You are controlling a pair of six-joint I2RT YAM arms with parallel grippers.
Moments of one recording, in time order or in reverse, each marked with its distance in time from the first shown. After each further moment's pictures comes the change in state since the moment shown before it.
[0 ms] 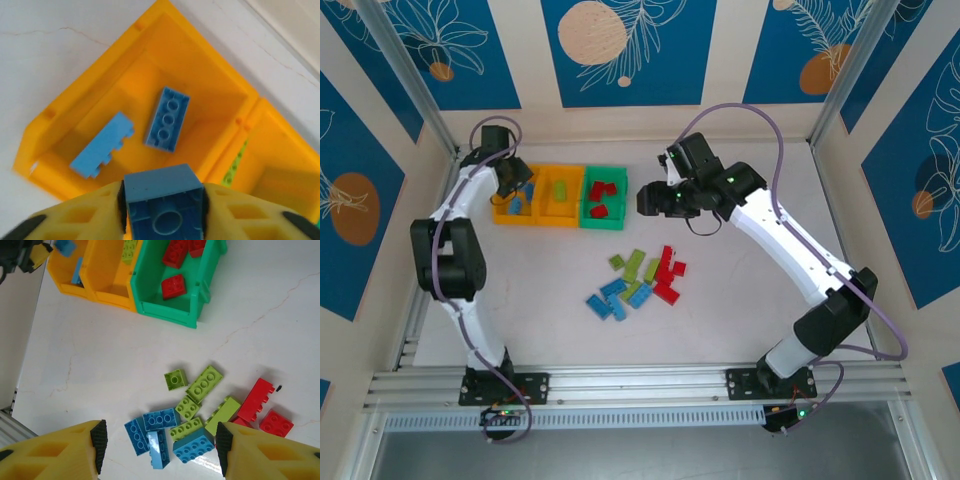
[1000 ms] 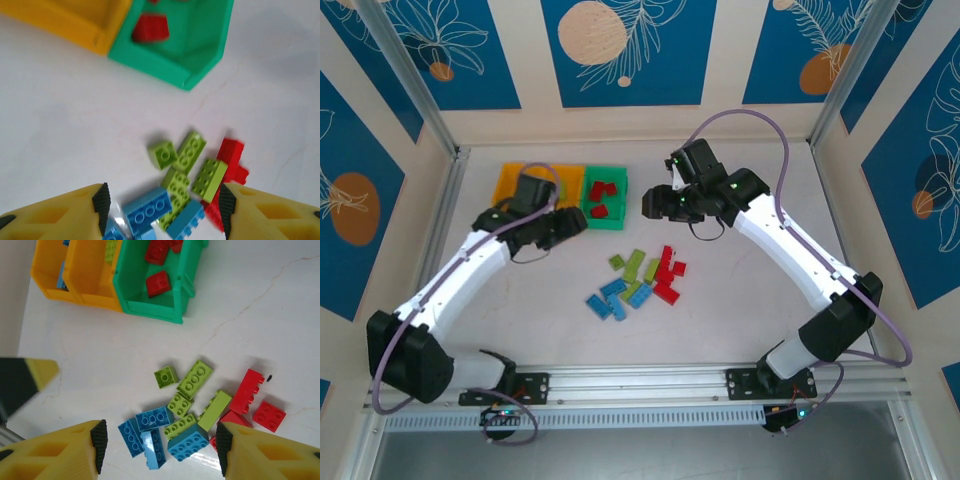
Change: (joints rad) left arm -0.494 -0.591 -0.534 -0.093 0.150 -0.140; right arm -0.019 -0.034 -0.091 0.027 0.027 0.054
